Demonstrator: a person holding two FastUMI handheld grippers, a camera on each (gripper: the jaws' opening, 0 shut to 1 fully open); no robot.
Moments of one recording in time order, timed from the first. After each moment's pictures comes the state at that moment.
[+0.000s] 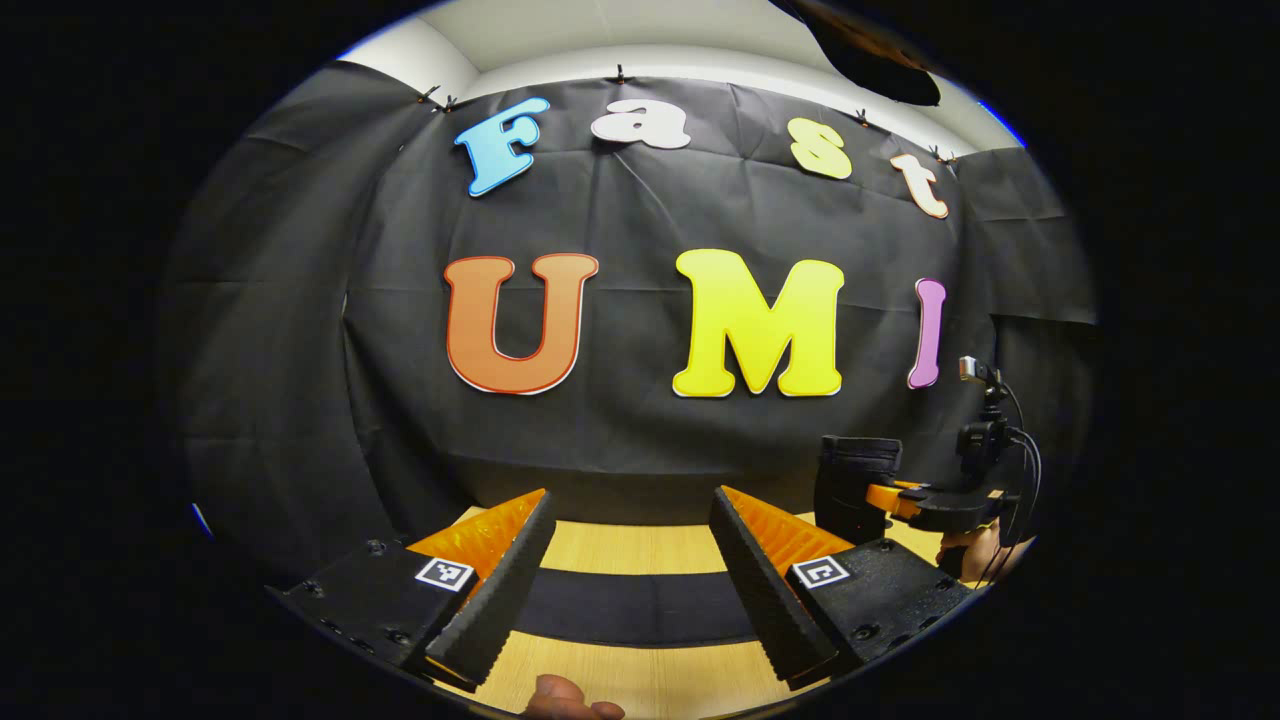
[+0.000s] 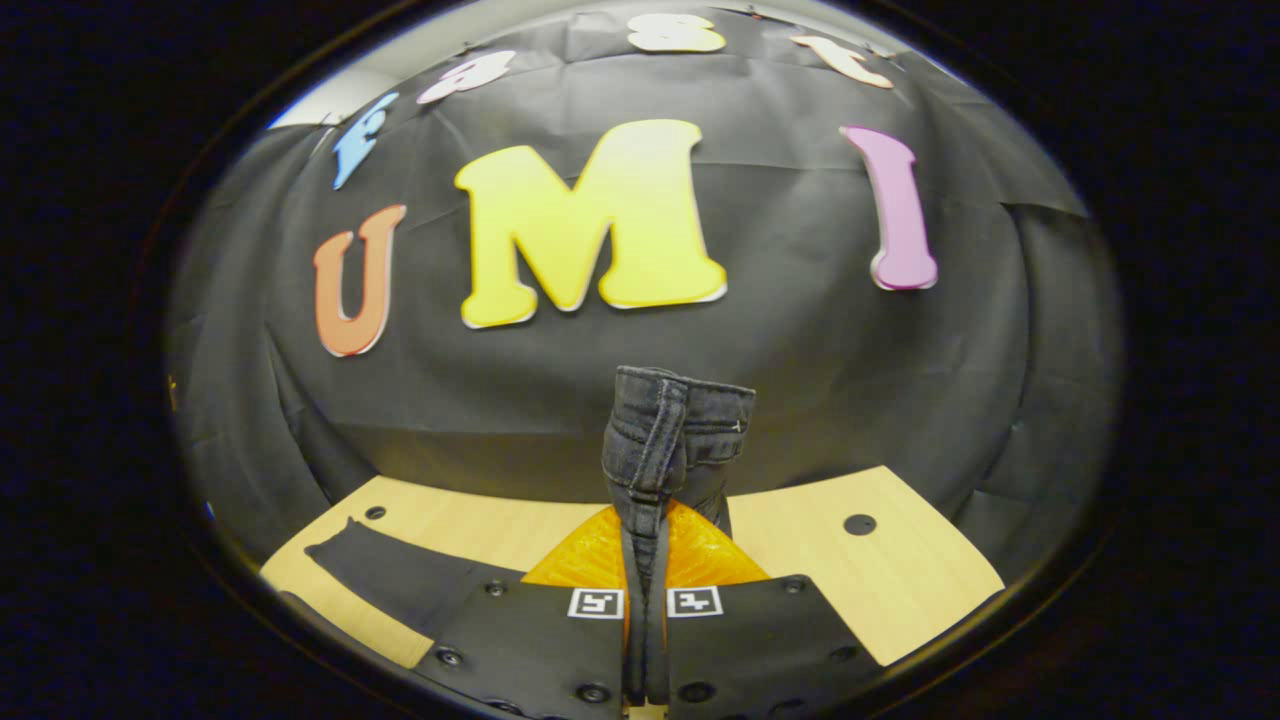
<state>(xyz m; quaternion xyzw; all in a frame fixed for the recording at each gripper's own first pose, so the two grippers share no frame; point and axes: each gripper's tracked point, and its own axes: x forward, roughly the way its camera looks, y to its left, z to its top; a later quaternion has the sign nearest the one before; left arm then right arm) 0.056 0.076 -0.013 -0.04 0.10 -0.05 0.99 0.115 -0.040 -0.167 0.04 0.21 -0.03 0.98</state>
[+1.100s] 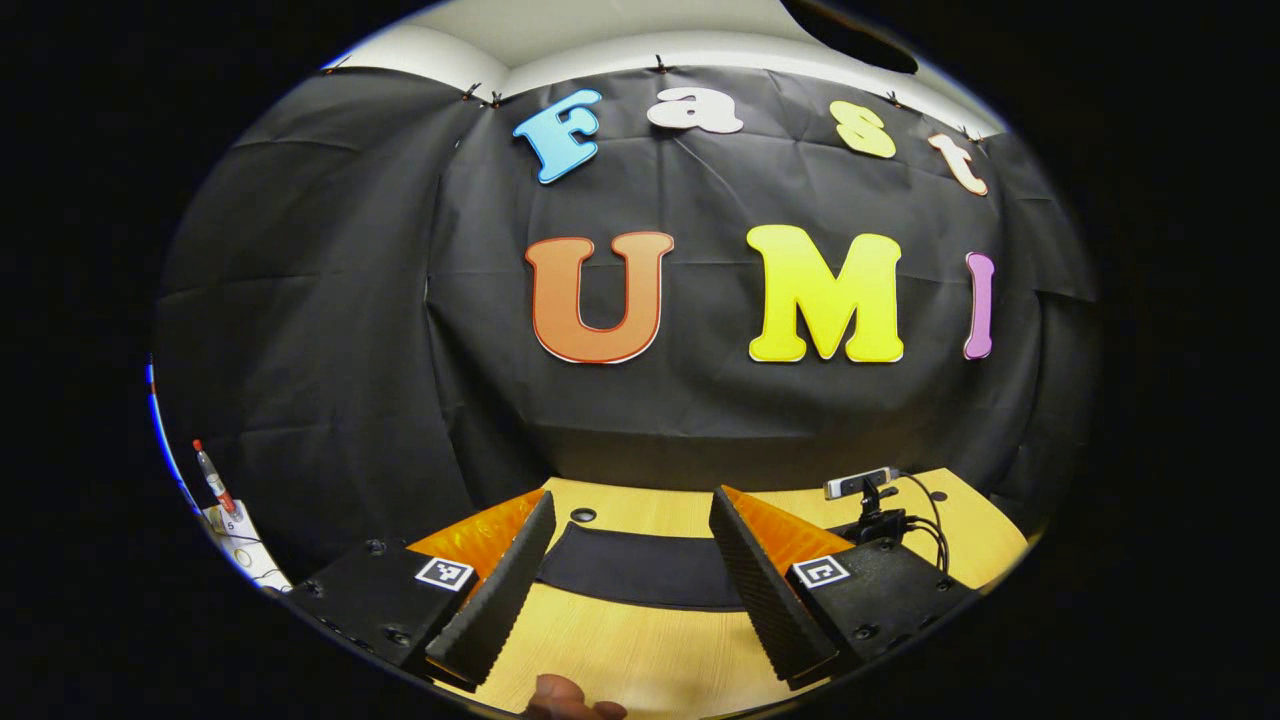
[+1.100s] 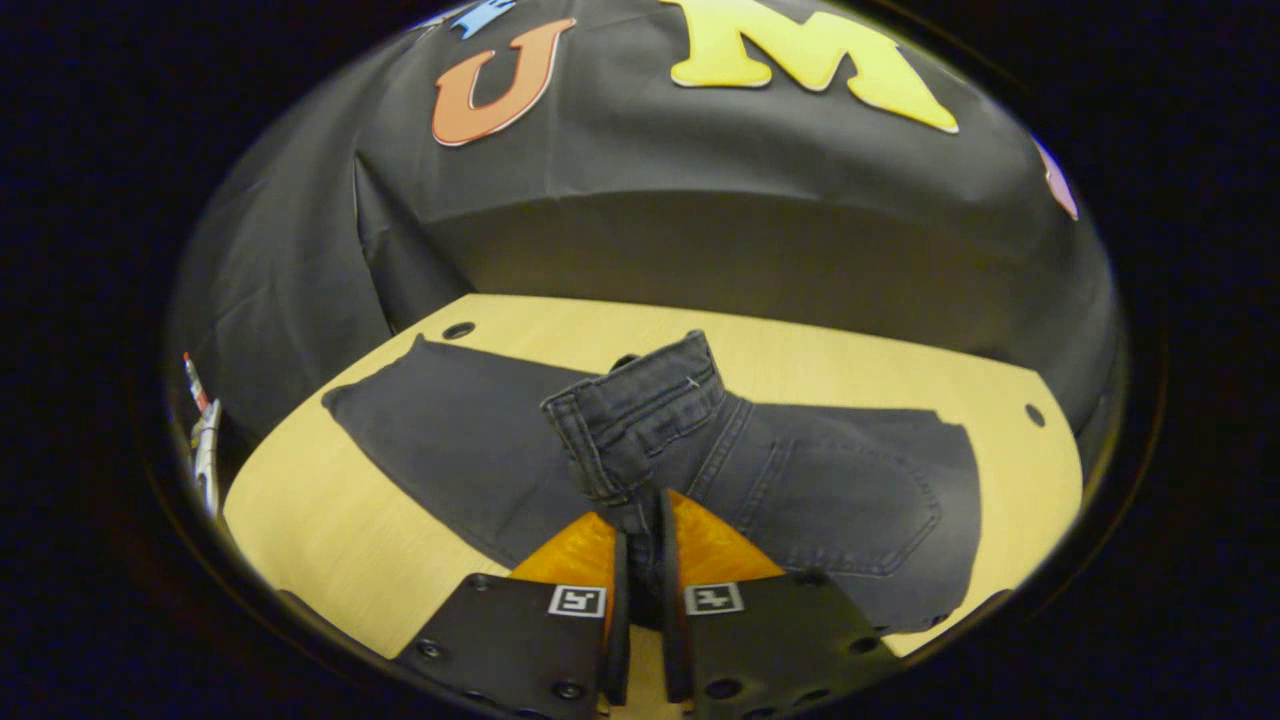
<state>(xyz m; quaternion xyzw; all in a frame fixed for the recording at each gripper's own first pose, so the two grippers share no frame) 0.010 0.134 -0.036 -0.02 0.14 0.04 0.99 0.062 0.142 -0.387 0.02 0.41 0.11 0.90</state>
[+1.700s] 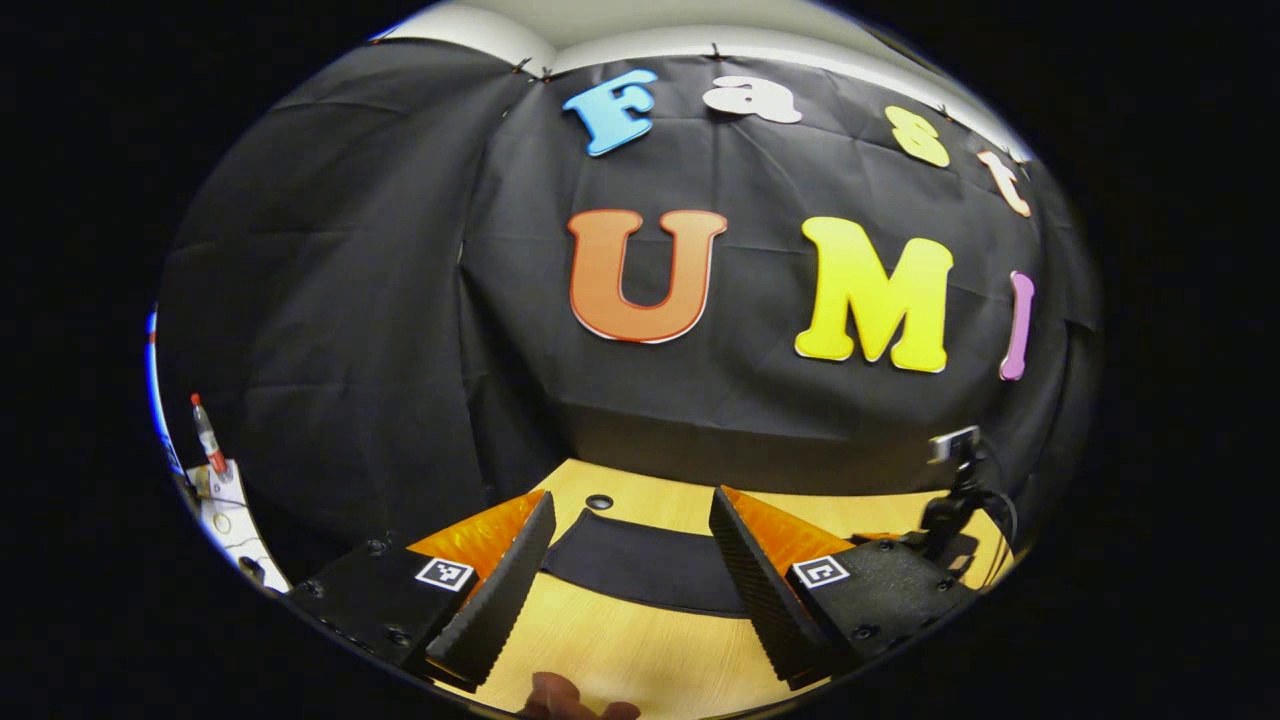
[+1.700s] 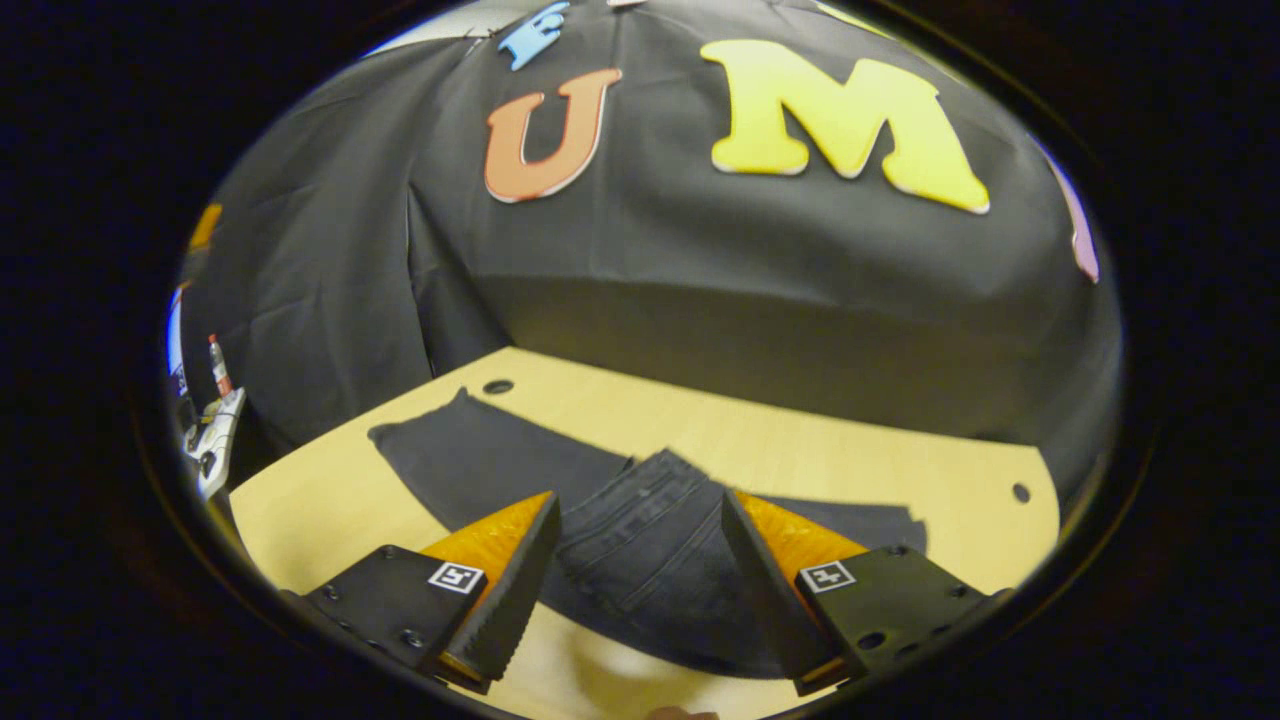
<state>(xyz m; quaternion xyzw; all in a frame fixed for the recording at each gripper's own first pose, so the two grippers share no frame) 0.035 0.175 -0.083 -0.08 0.17 0.09 0.98 0.098 0.116 -0.268 -0.03 0.27 0.14 0.95</state>
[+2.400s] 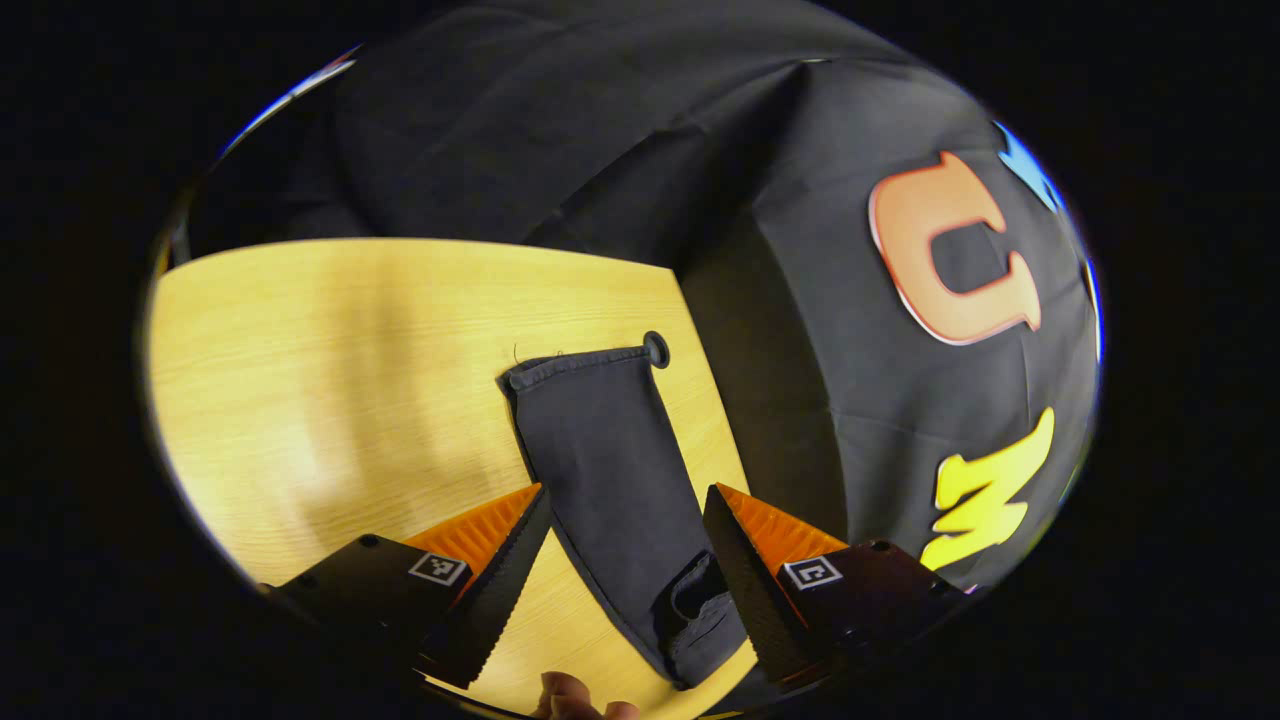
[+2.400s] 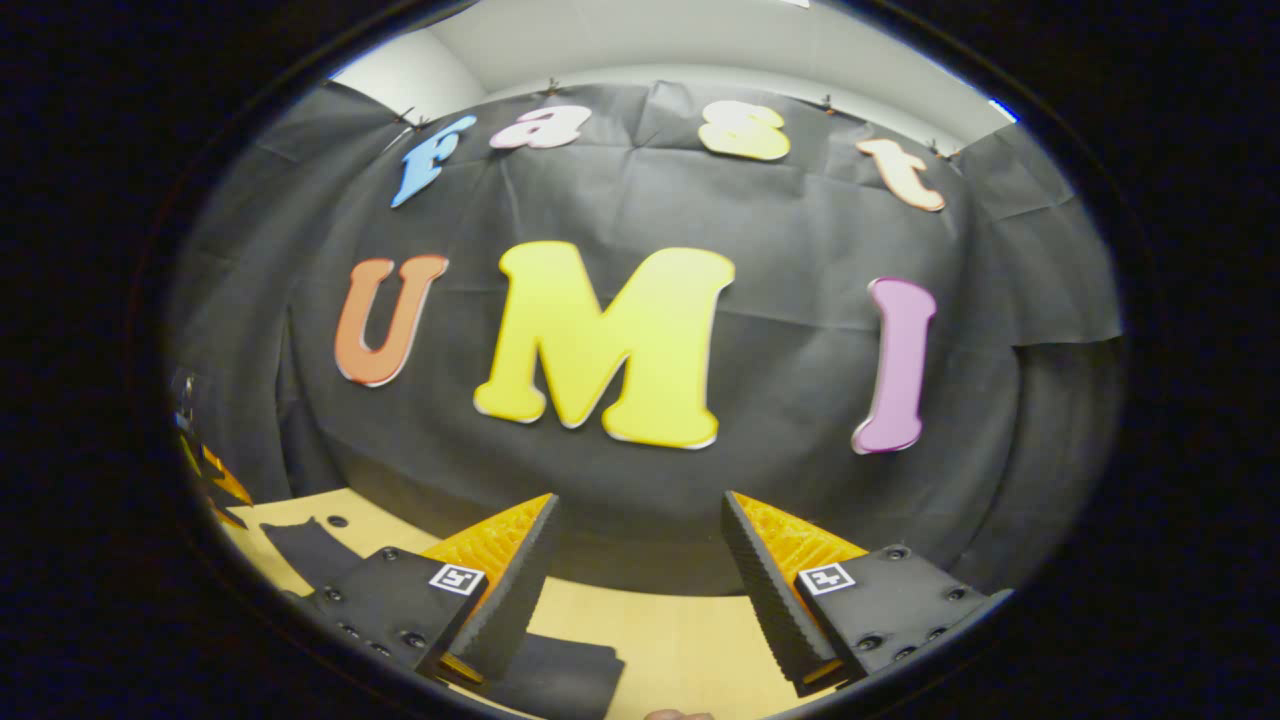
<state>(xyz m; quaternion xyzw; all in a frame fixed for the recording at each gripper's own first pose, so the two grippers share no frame) 0.107 0.208 -0.264 -0.56 0.32 0.19 0.74 0.109 -0.116 -0.023 -0.06 0.04 -0.07 0.99</state>
